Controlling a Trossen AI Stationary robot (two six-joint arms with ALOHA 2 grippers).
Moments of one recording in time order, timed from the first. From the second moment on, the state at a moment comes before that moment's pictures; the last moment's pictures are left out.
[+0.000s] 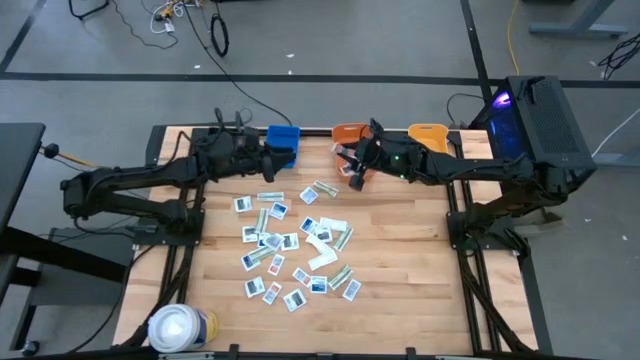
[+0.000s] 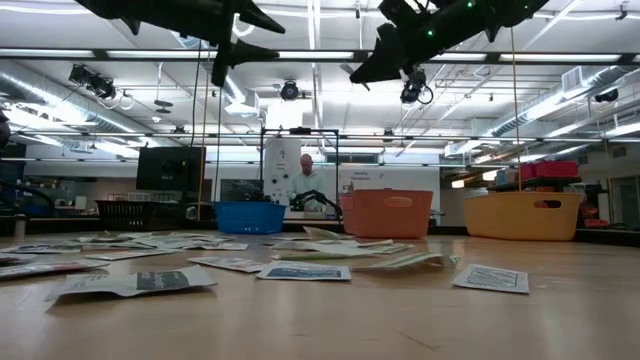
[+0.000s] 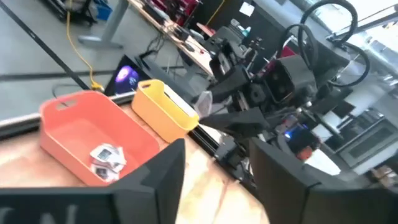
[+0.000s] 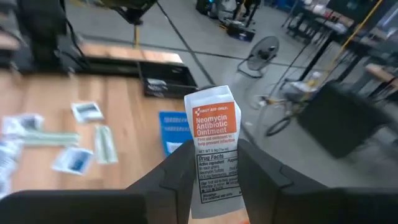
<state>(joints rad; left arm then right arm) 0.31 1.06 0.75 0.25 -0.03 -0.66 -0.24 1.36 0.97 0.09 0.21 -0.28</state>
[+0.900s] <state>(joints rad) 0.30 1.41 0.75 0.69 0.00 -0.71 -0.18 1.36 0.97 0.09 0.35 -0.64</state>
